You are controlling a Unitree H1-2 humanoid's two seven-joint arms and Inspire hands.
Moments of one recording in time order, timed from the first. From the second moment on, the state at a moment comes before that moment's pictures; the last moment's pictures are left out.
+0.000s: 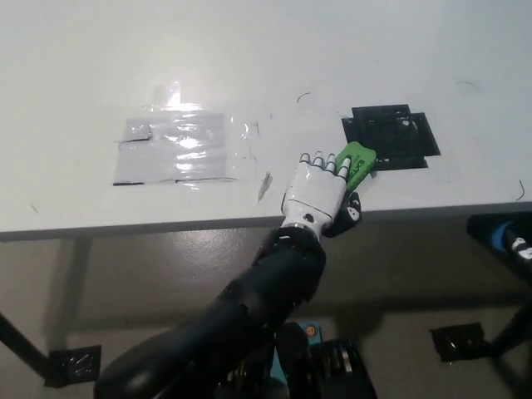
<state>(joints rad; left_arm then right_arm) -0.94 -0.13 -0.90 1.12 1.04 0.33 0.18 -0.21 -0.01 -0.35 -0.06 0.02 0.29 -0.30</state>
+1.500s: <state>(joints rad) -0.84 0.20 -0.61 0.99 0.92 0.23 0.21 -0.16 0.02 -0.37 -0.06 0.07 0.29 -0.31</state>
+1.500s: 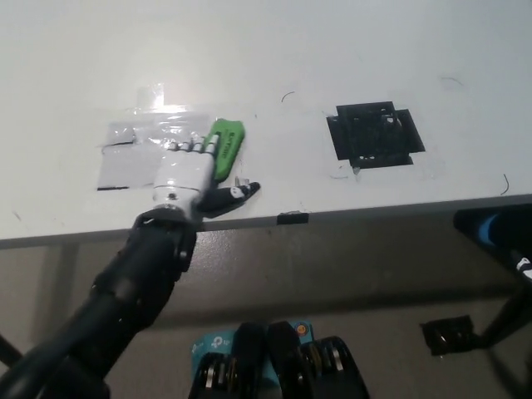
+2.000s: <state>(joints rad) -0.73 0.33 -0.43 0.94 0.87 0.23 0.26 -0.11 0.01 -0.42 -0.07 0.10 0.29 -0.31</state>
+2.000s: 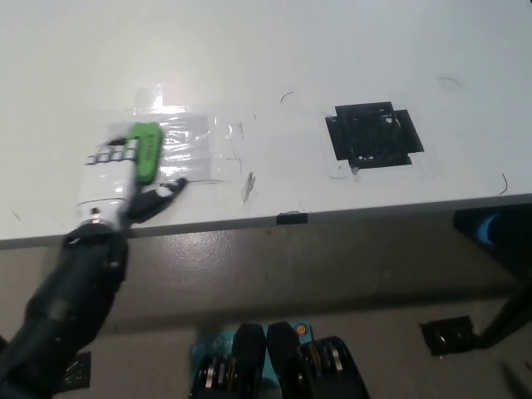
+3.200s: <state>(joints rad) -0.64 0.35 -0.02 0.56 0.59 0.18 0.19 -0.10 -0.01 -0.43 -0.07 0.11 0.28 -0.31</state>
